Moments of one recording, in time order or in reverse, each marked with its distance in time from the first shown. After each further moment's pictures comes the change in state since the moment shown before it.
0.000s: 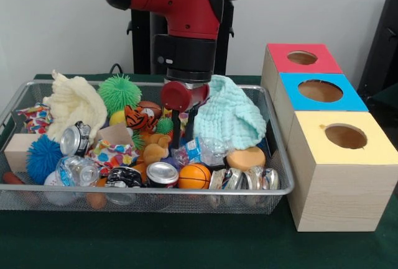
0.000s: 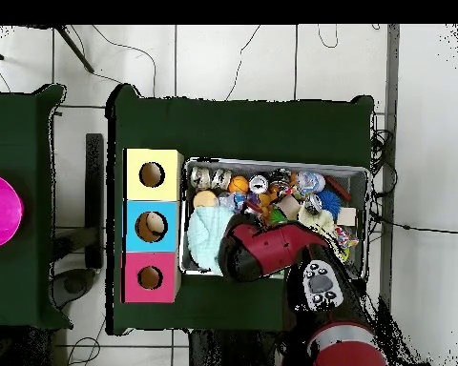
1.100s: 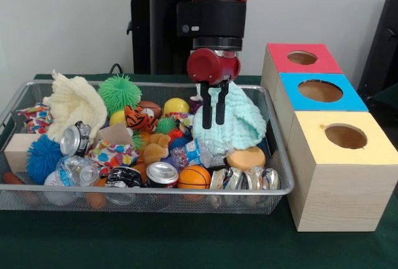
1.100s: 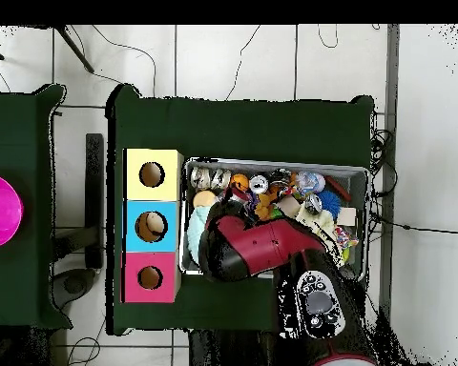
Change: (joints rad) arm 0.002 -0.158 0.078 0.064 0.082 0.003 0.000
